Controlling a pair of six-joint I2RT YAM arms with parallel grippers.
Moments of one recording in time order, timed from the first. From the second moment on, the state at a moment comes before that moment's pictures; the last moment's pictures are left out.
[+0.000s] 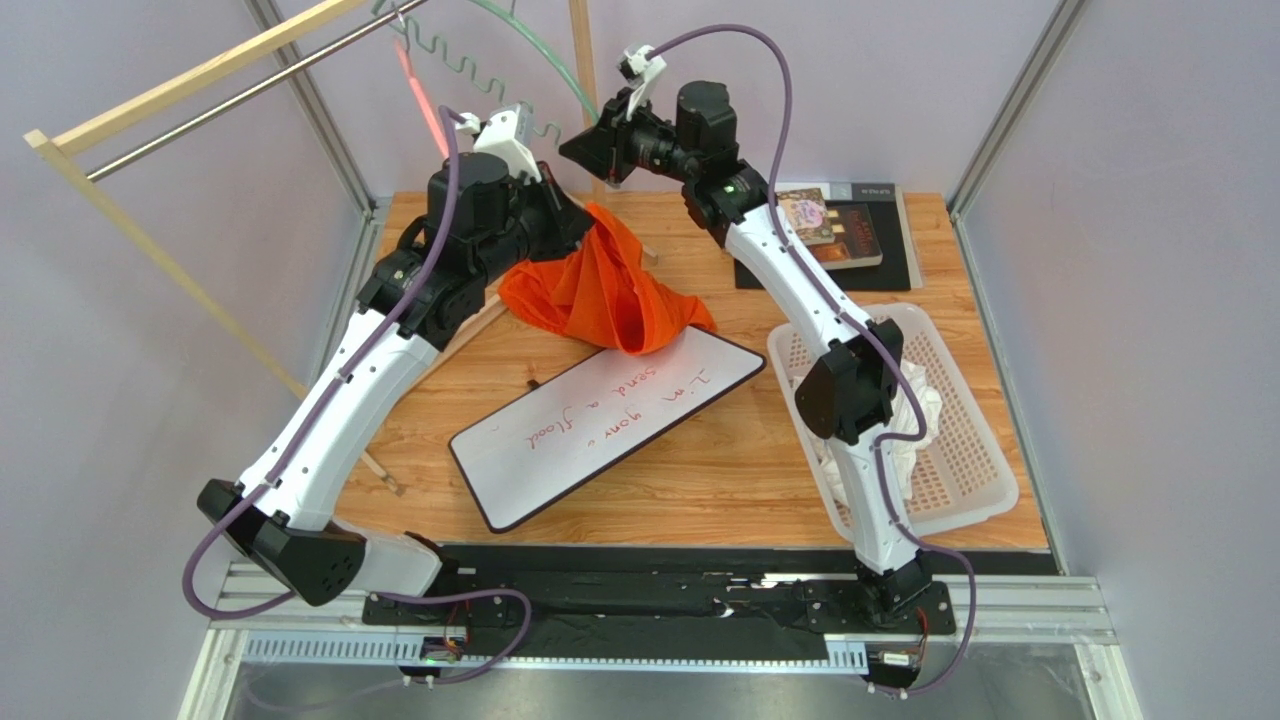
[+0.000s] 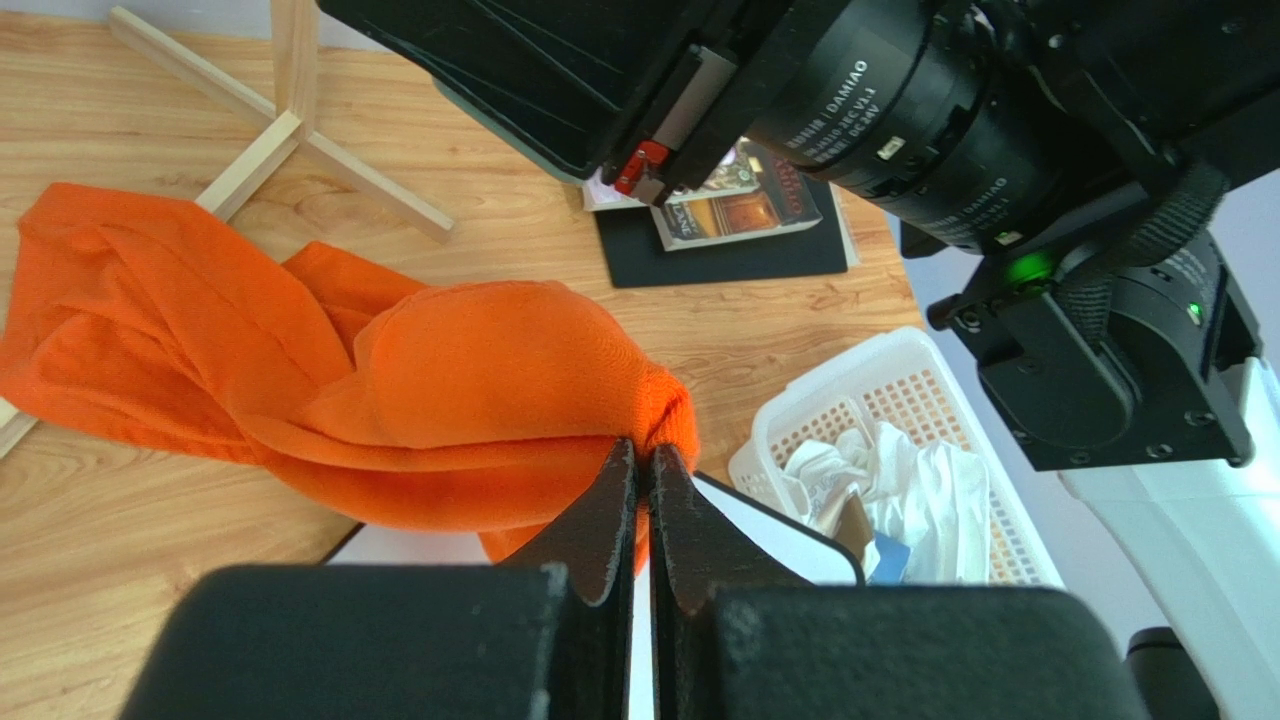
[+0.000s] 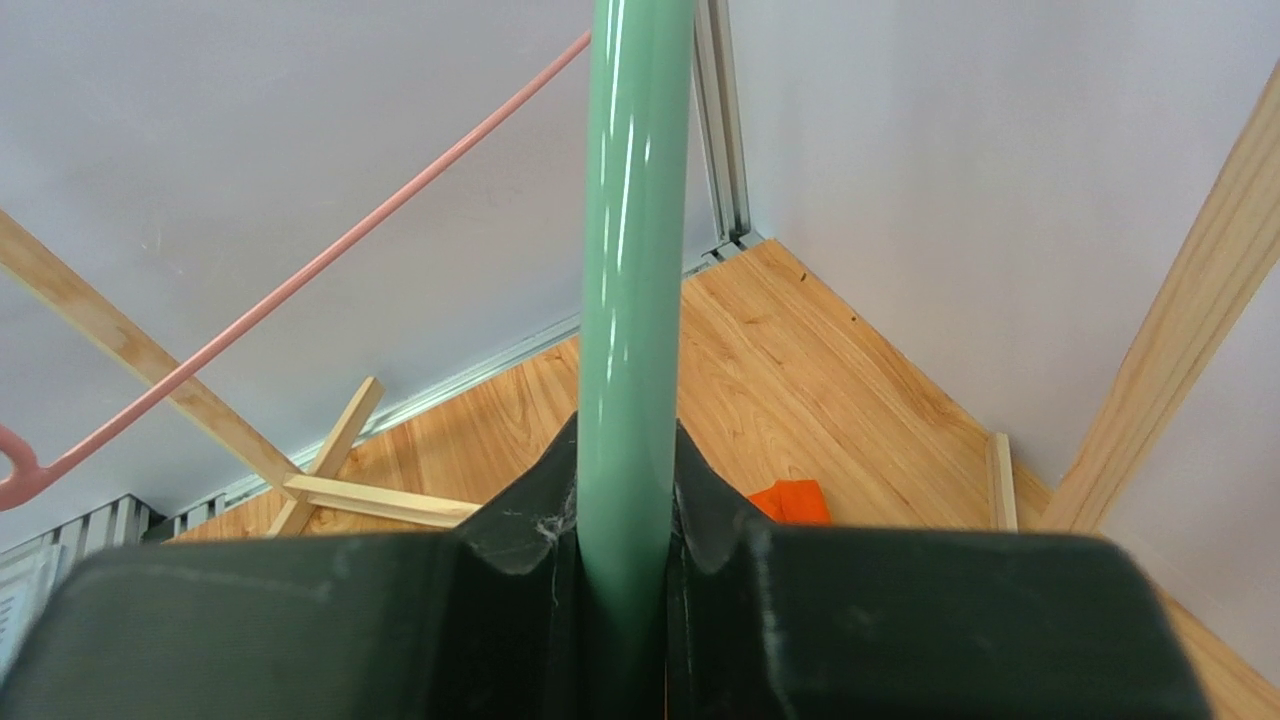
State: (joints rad) left arm -0.54 1.37 1.65 -0.56 -0.04 -0.53; right arm 0.54 2.26 2.42 -0.10 -0.57 0.22
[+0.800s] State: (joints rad) left arm -0.54 1.37 1.65 -0.56 -0.05 -0.54; right arm 0.57 2.34 2.49 -0.08 -0.47 0.19
